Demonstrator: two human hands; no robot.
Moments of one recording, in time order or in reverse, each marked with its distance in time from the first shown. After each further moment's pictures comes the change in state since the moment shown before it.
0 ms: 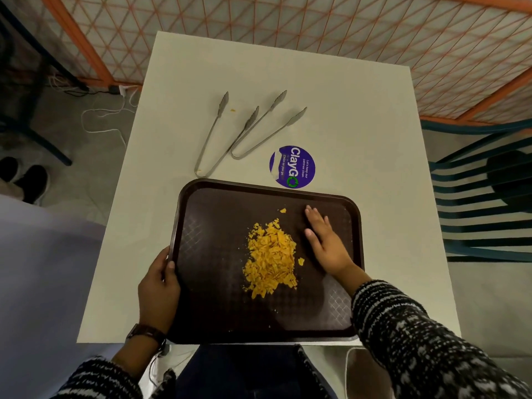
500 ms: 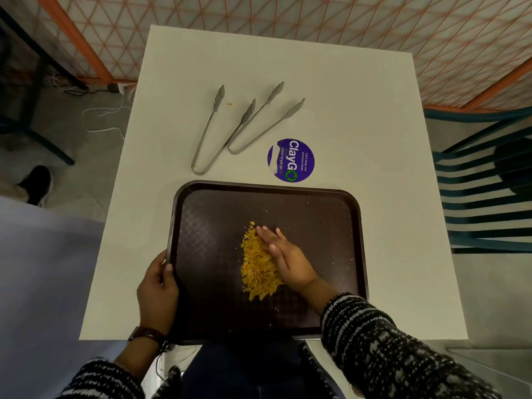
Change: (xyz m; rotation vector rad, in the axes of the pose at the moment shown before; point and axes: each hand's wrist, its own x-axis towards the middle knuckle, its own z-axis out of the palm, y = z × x) left_hand -0.007 -0.005 0.003 -0.032 0.026 -0.045; right_hand -0.021 -0.055 0.057 0.249 -0.110 -0.159
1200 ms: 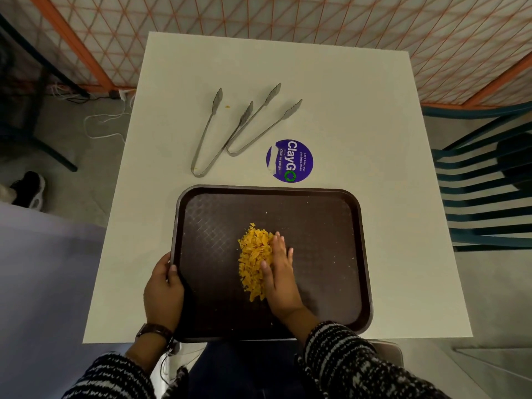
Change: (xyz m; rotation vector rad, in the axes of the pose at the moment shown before) left_hand 0.003 0.001 0.010 0.151 0.010 -0.017; right_hand -0.029 -0.006 0.051 -0.003 0.247 0.227
